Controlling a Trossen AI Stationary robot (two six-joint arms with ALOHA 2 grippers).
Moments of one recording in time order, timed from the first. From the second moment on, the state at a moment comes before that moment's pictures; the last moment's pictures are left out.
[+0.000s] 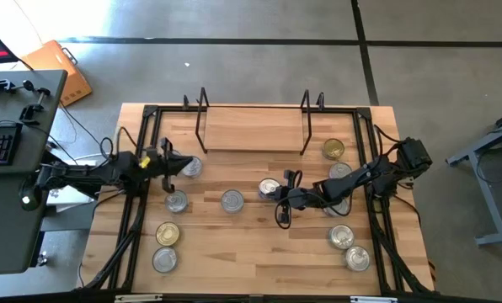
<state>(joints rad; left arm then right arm) 0.02 0.17 0.01 0.32 -0.18 -0.02 0.25 1.68 0.69 0.36 0.42 0.07</state>
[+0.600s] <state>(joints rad) -0.02 0.93 0.20 0.53 -0.14 0.33 0.14 1.68 0.69 0.37 0.30 0.16</state>
